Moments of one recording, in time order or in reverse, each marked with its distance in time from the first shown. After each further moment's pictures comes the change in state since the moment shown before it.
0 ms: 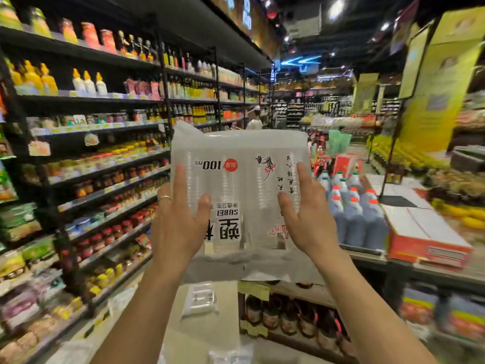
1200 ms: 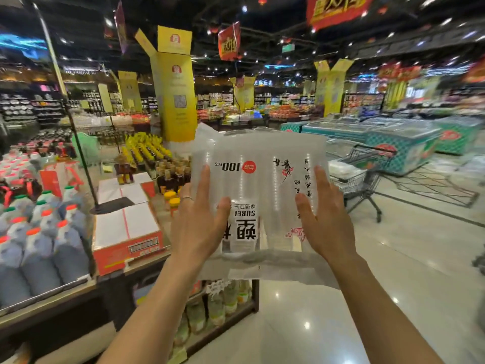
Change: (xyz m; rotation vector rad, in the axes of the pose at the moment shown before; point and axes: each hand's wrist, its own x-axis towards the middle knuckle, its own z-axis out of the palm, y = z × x) left_hand -0.307 0.656 0.299 -0.666 -0.570 0.596; right_hand -0.178 0.353 -0.646 -0.741 0.514 0.634
